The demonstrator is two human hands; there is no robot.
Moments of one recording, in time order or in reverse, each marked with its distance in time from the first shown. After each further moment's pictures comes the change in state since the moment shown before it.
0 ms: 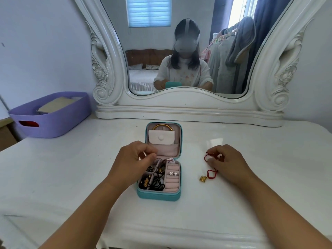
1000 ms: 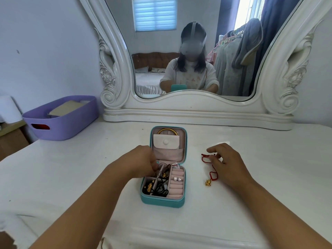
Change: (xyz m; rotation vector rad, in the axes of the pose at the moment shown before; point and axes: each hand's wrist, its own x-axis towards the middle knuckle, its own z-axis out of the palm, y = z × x) left_hand 0.032 0.002 -0.008 0.509 -0.516 -0.143; right_hand 0.001 -0.020 0.013 -0.006 0.088 -0.132
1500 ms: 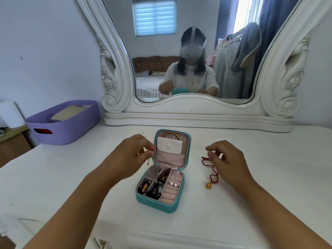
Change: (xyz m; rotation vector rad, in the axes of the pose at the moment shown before) left_hand -0.027 -0.009 -0.023 -0.147 0.402 0.241; right_hand -0.001 -0.018 -0.010 0.148 0.131 -0.108
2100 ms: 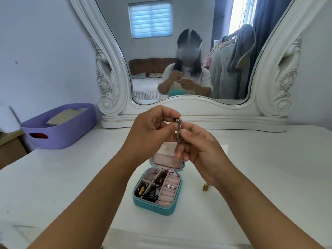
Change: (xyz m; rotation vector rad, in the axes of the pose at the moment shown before) left_hand 0.021 0.073 -0.016 -0.783 0.192 0.135; right_hand 0.014 -0.093 0.009 1.052 -0.325 0.217
